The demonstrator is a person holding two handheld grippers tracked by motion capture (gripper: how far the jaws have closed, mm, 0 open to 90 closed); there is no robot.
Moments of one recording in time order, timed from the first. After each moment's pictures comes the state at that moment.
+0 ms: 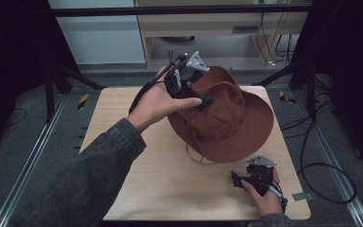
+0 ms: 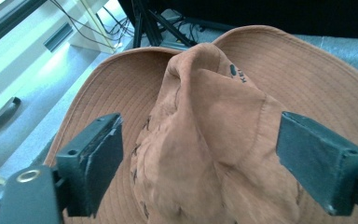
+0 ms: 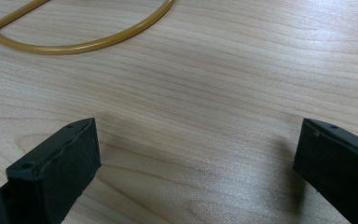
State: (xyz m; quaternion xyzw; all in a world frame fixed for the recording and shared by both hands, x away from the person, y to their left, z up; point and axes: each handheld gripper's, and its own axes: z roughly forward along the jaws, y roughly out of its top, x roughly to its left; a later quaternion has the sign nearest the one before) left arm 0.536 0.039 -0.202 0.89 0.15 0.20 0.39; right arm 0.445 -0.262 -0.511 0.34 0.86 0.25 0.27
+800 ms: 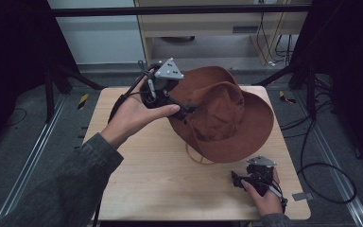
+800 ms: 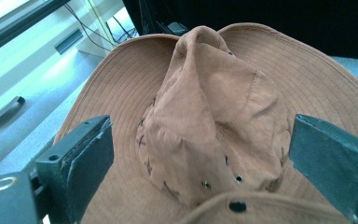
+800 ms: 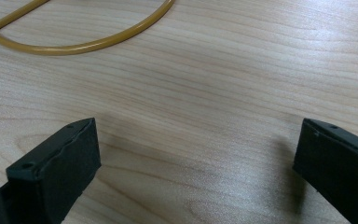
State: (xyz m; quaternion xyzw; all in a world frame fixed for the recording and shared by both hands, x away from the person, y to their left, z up) left arm 0.510 0.090 -0.206 0.86 0.17 0.21 0.42; right arm 0.445 -0.262 -0.511 0.34 0.86 0.25 0.27
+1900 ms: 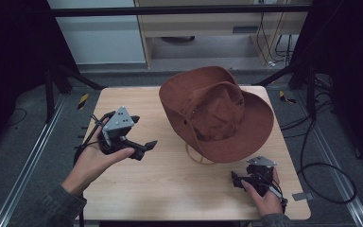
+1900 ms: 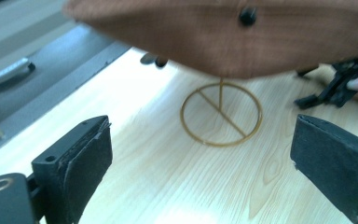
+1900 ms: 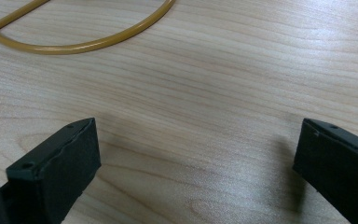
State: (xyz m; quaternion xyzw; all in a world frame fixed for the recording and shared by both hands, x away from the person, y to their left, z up) left arm 0.461 0.194 -0.305 0.85 0.23 0.21 0.43; right arm 0.444 -0.262 -0.511 0.34 0.86 0.25 0.27
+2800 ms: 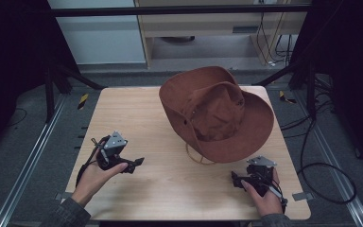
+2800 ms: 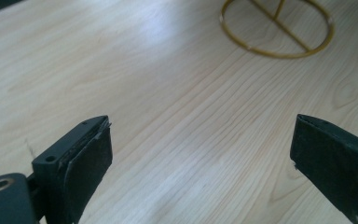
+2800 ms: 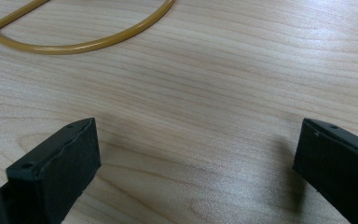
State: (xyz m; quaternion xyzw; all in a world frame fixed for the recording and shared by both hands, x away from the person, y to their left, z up) left arm 0.481 0.245 -0.427 0.85 0.33 0.18 0.38; right arm 0.445 -0.263 -0.511 0.34 0.87 0.25 0.28
